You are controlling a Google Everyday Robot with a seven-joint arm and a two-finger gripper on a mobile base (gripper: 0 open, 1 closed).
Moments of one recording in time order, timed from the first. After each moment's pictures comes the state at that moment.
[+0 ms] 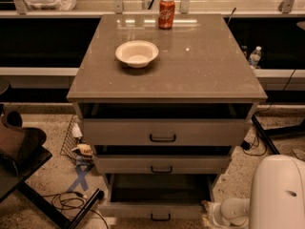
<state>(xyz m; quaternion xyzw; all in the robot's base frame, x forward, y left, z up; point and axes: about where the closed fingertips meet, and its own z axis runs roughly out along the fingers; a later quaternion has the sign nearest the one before) 0.435 -0.256 0.174 -0.64 0.75 0.02 0.19</state>
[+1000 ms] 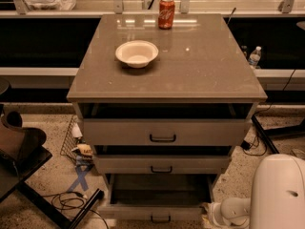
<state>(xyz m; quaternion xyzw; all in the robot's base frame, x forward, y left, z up) 0.435 -0.256 0.179 -0.64 0.75 0.02 0.19</state>
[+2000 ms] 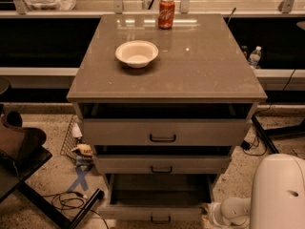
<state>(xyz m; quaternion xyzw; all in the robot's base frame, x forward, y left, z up) 0.435 -0.256 0.181 -0.64 0.75 0.02 0.19</state>
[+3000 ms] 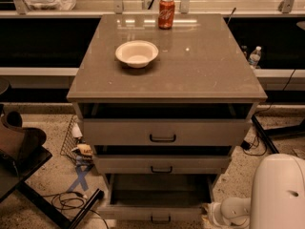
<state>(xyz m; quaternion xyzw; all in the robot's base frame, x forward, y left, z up) 0.434 -0.256 0.181 -0.64 0.75 0.02 0.19</state>
